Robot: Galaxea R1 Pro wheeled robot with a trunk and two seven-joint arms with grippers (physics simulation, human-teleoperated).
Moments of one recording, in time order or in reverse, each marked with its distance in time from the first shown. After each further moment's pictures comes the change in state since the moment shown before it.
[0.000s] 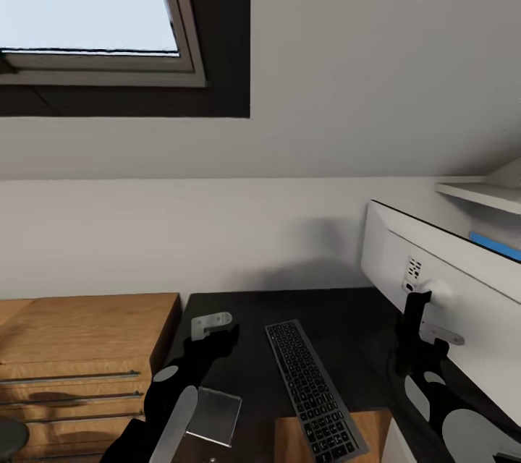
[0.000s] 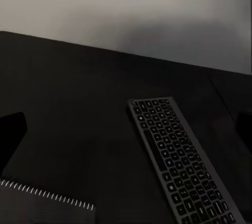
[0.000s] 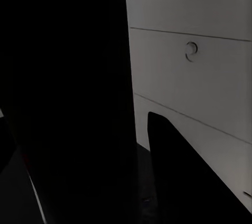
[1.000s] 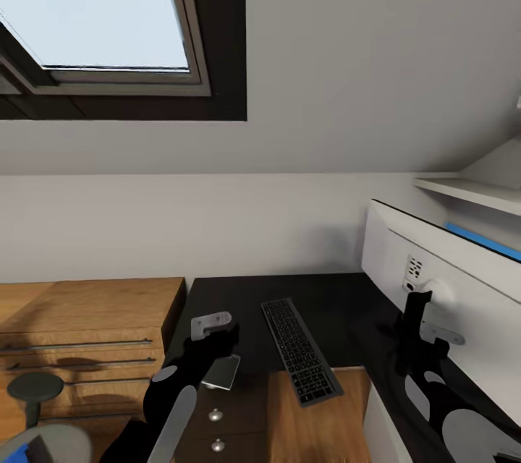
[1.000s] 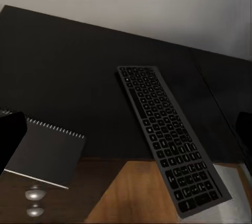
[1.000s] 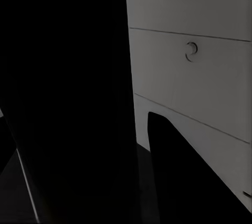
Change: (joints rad) left arm 0.000 0.004 0.001 -0.001 0.029 0.000 0.000; right arm 0.000 0.000 -0.004 -0.003 0.000 -0.002 0.000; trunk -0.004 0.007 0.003
